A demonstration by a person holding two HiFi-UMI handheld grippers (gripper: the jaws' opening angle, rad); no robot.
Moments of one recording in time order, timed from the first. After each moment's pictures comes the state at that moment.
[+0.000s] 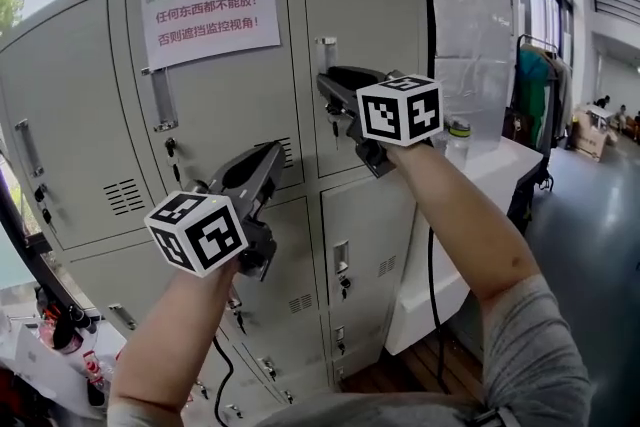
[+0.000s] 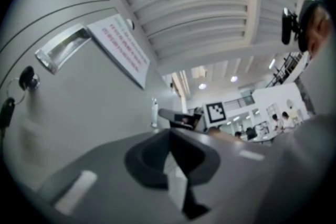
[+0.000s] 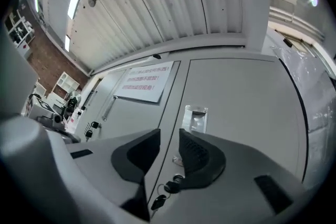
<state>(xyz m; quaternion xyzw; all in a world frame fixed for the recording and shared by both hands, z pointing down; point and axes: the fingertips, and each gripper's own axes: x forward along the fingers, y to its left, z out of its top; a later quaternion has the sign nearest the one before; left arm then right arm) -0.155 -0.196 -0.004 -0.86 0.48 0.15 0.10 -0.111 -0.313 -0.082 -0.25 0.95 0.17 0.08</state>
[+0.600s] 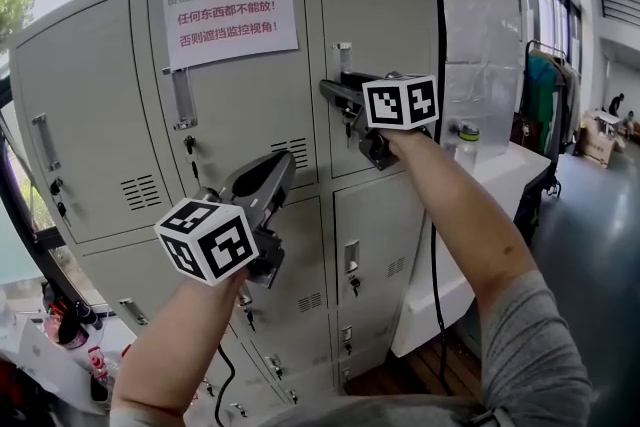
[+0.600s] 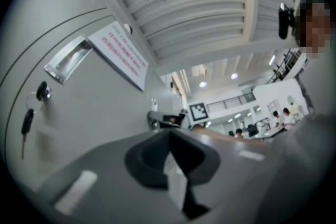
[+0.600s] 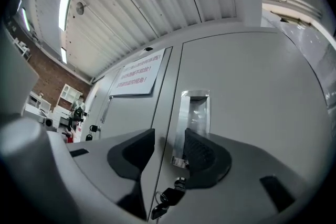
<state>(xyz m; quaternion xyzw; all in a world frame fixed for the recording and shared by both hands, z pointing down) -0.158 -0.174 0.001 -0.85 0.49 0.14 0.10 -0.134 -0.339 -0.077 -0.22 0.97 0.11 0.07</state>
